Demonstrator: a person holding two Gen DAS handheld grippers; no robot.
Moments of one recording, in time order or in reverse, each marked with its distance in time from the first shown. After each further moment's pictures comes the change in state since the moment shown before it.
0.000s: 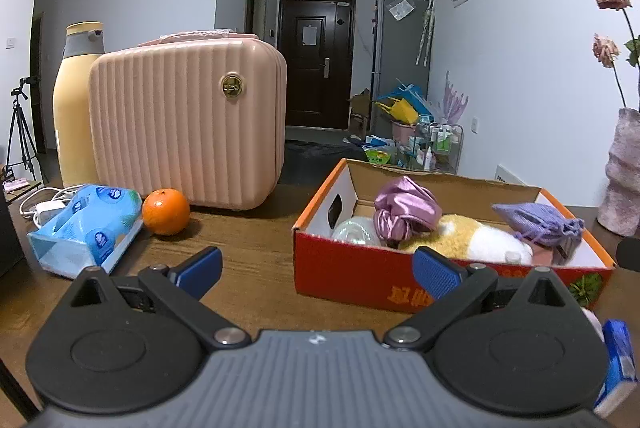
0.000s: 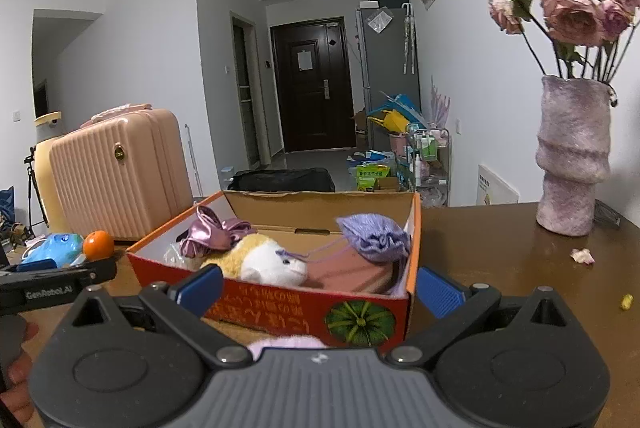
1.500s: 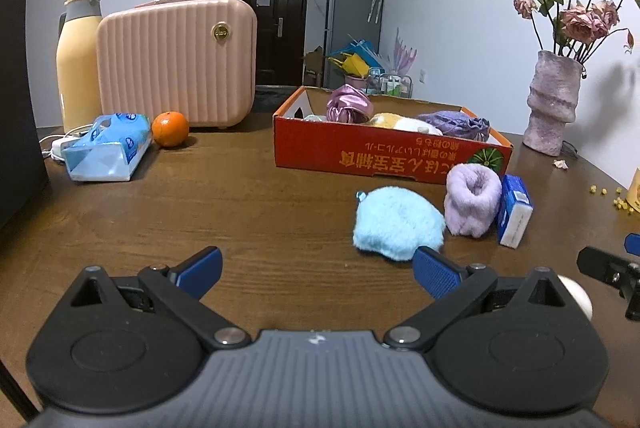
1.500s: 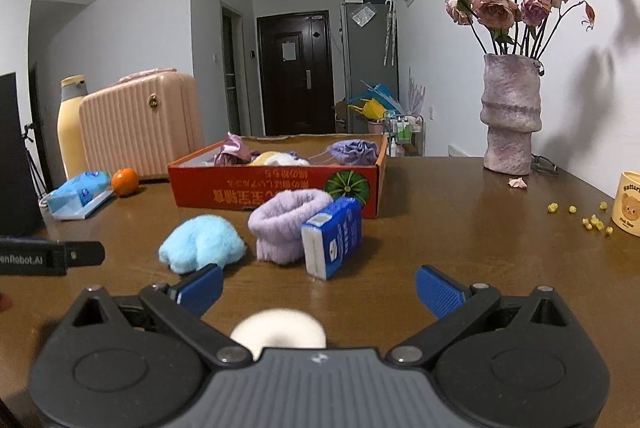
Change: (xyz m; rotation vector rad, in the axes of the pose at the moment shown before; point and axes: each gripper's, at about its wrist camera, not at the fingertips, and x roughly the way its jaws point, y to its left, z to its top) left arm -0.135 0.021 -0.073 0.054 0.135 -0.143; right arm -0.143 0.029 -0.103 -0.023 0.027 -0.070
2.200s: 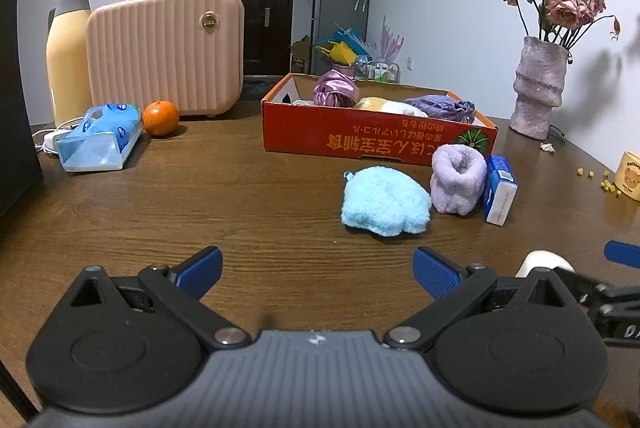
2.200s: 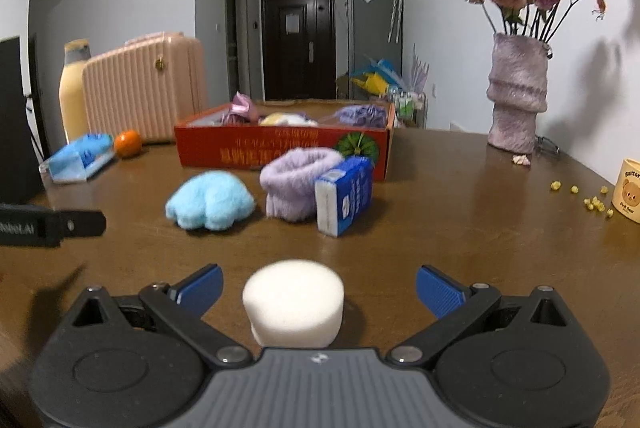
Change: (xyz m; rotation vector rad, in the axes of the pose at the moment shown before) left arm -0.007 -0.003 -0.006 0.019 0.037 -0.034; right arm 0.003 0.016 -0.014 -0.038 0.100 -0.016
